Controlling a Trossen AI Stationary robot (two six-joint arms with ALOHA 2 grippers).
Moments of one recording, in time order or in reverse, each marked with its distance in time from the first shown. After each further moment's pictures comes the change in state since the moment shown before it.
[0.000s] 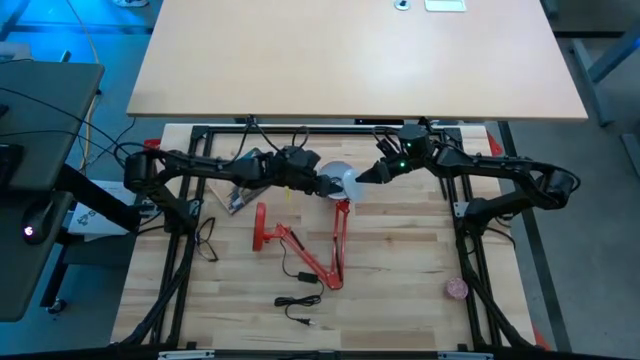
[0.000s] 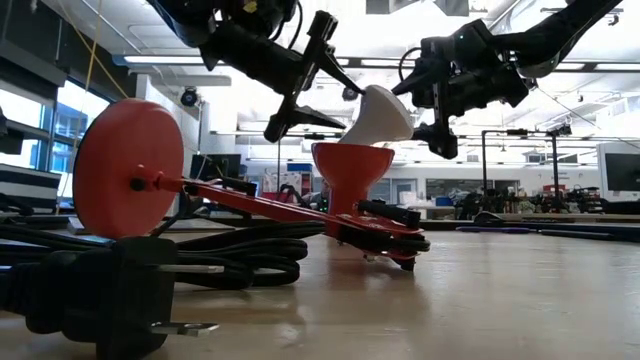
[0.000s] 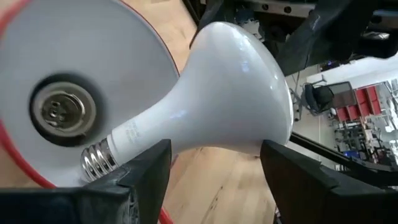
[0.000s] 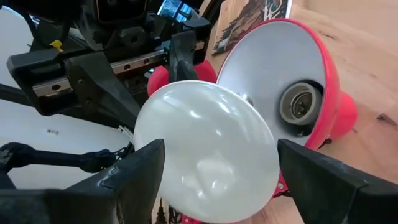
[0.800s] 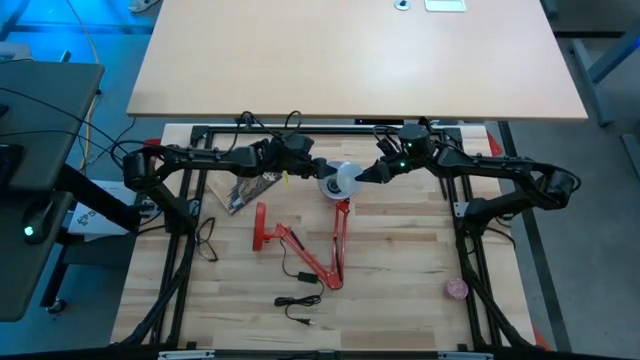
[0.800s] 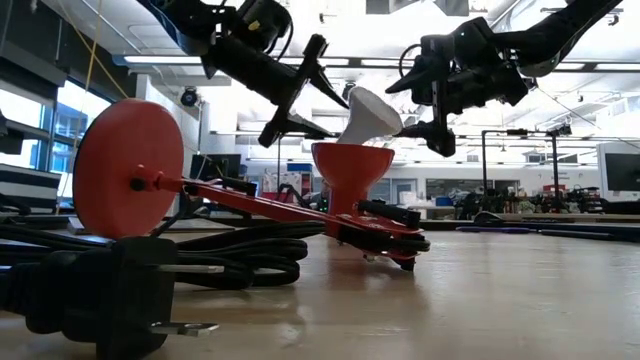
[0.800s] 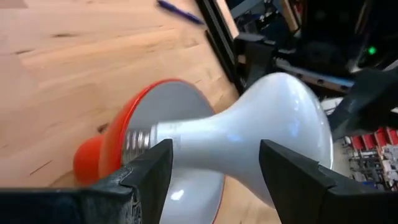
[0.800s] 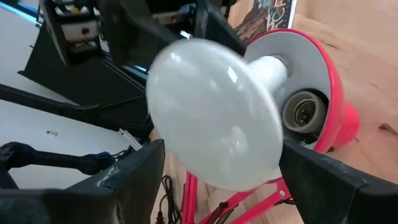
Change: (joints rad) left arm 0.099 -0.010 -0.001 -0.020 0.006 0.023; right arm 0.002 -0.005 0.000 0.023 0.014 0.001
